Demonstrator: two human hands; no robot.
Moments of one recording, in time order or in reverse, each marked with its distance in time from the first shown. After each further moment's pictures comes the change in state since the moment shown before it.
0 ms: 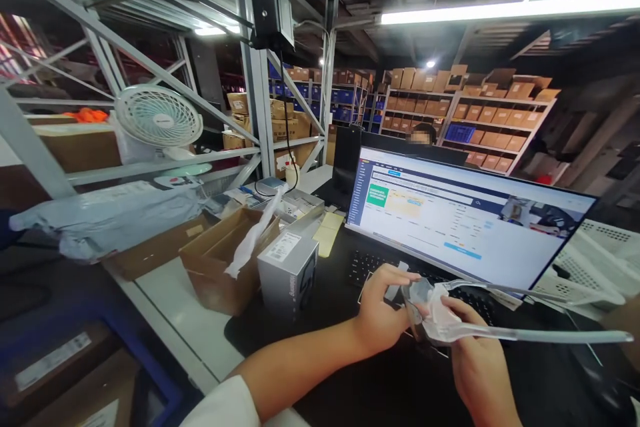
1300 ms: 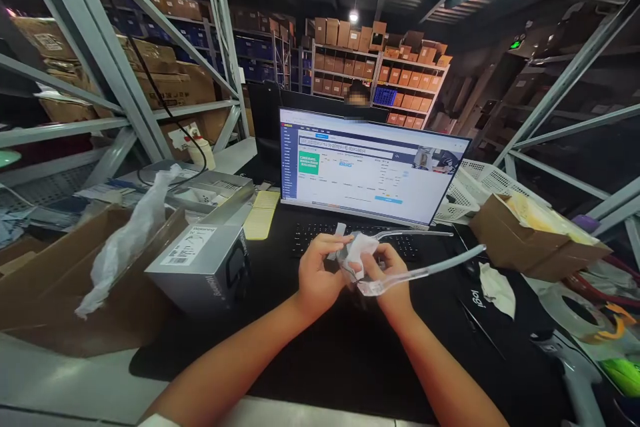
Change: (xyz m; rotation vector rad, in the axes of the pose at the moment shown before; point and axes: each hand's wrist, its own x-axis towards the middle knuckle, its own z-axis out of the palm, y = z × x) left_hand 0.006 -0.001 -0.002 0.017 -0.087 0.121; right_hand 0.006 0.011 0.007 -0.311 0.062 -0.149
